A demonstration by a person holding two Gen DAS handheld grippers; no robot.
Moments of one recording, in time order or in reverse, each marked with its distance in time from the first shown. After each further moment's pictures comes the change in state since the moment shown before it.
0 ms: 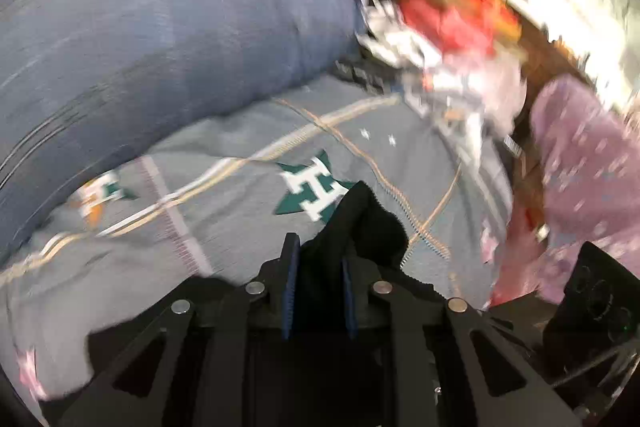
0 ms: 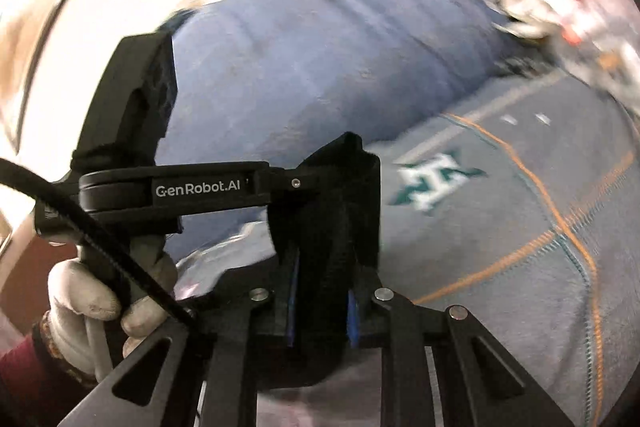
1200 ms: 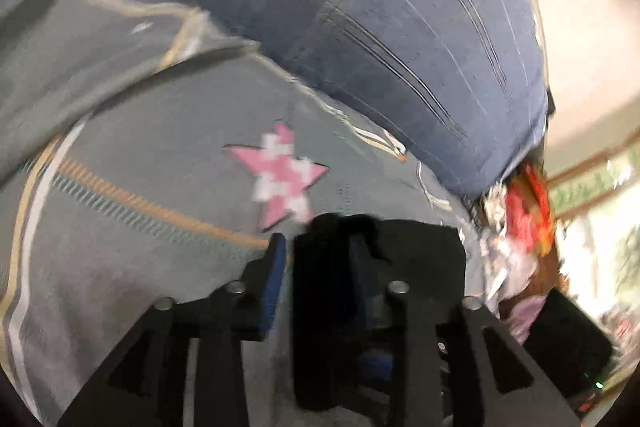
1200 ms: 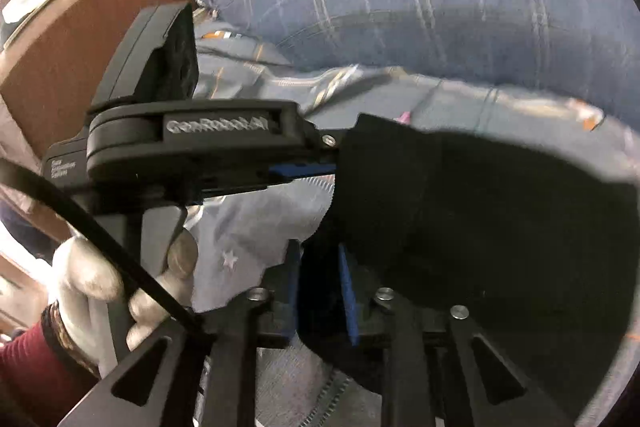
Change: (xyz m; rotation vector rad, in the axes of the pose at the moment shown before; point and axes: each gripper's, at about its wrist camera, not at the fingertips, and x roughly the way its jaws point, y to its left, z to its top) left arm -0.149 0.287 -0.234 -0.815 -0.281 -0.030; right arm 0.181 0.261 -0.144 -0.495 0.576 0.258
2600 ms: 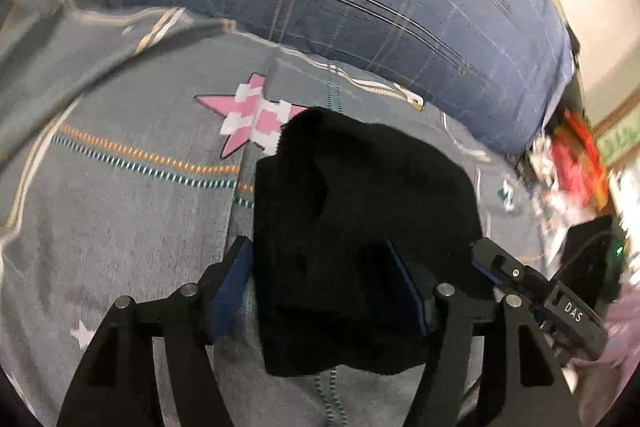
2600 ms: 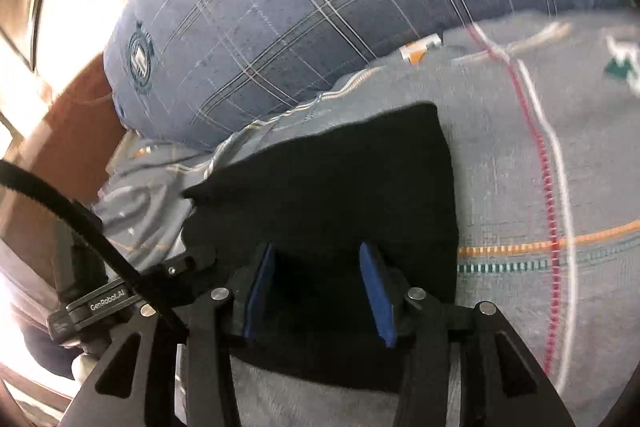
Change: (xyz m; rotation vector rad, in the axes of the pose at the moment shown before) left arm 0.019 -0.066 -0.056 0.168 0.004 0.232; right arm -0.082 -0.145 -0.050 0.442 -0.213 -0.007
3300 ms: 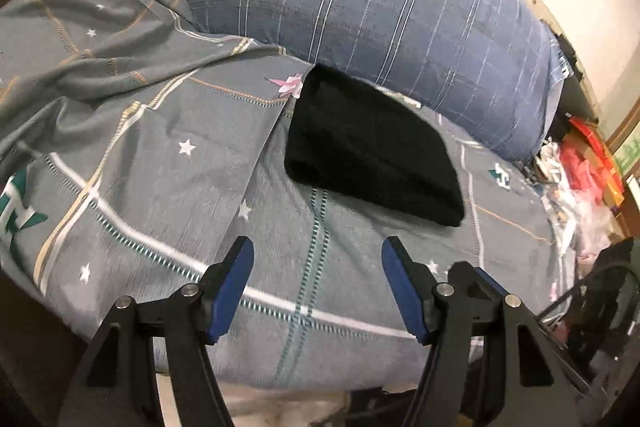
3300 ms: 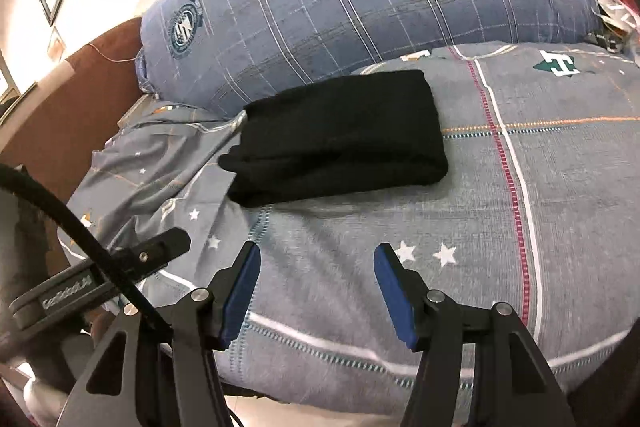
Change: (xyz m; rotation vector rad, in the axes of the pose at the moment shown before) left arm -0.117 -0.046 -0.146 -0.014 -0.220 0.176; right arm -0.085 0.064 -0.131 -0.163 -0.103 -0.152
